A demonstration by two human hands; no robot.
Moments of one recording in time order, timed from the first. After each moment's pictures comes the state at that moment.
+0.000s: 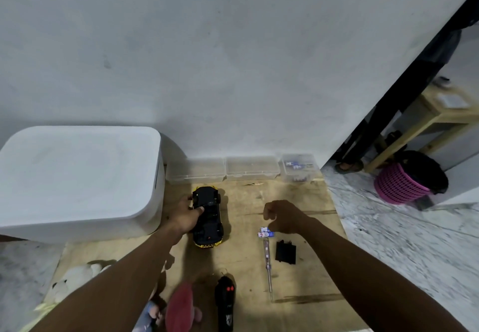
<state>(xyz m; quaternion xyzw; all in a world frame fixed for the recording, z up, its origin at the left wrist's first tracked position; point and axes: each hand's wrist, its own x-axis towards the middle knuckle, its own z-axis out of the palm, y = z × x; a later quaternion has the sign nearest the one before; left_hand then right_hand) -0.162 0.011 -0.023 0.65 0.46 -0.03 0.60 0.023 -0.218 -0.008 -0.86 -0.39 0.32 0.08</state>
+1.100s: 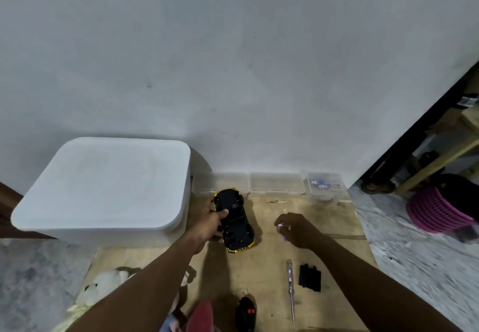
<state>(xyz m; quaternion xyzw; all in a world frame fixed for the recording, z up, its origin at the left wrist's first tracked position) -0.163 0.013 0.012 0.59 0.43 0.01 0.68 0.029 -0.190 -0.041 -0.85 -0.43 0.25 0.16</state>
